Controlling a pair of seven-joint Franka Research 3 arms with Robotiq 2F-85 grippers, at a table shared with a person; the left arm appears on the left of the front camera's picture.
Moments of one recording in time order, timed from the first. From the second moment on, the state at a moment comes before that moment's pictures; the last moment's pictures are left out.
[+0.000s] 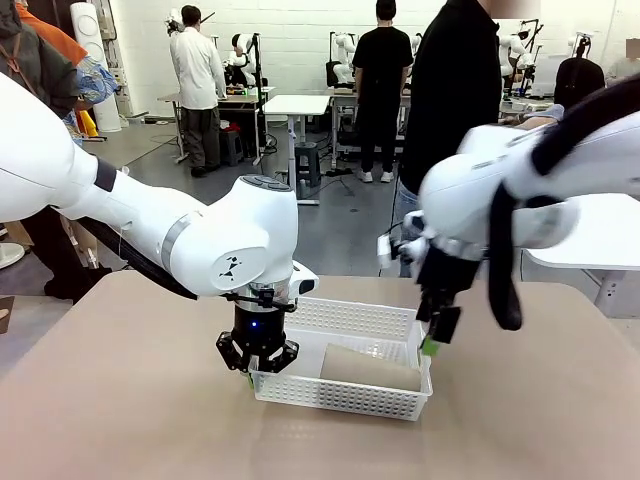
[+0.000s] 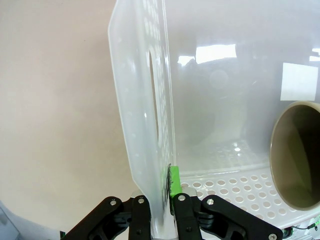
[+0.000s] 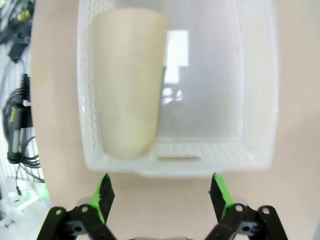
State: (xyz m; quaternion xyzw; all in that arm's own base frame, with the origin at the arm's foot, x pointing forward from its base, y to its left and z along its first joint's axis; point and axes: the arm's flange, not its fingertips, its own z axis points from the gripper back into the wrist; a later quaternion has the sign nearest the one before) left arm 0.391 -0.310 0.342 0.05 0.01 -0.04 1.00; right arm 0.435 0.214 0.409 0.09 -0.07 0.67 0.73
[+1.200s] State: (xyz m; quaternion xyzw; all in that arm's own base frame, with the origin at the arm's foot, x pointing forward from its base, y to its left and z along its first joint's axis) left arm 0.391 -0.310 0.342 0.05 0.01 -0.04 1.00; right arm 0.336 -0.078 0.333 0.38 -0.45 0.58 0.56
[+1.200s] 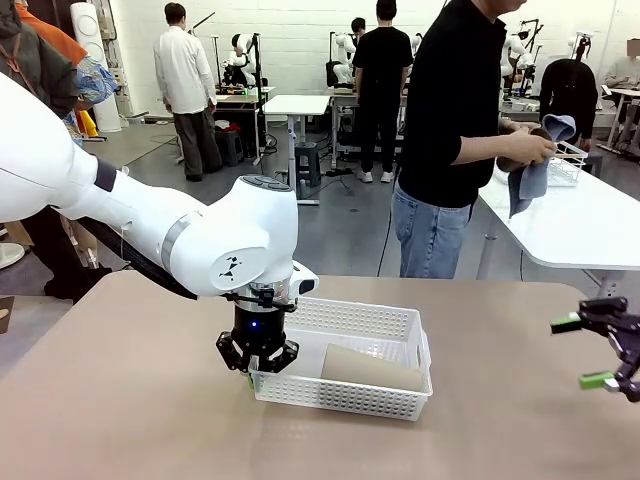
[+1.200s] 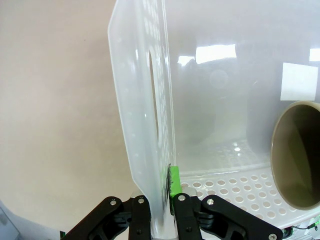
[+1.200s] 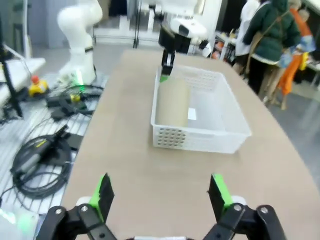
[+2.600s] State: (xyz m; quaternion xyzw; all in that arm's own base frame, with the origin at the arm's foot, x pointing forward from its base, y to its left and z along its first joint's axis) left arm 0.391 -0.310 0.342 0.05 0.01 -0.04 1.00; right arm 0.312 -0.121 0.327 0.43 -0.52 0.51 0.53
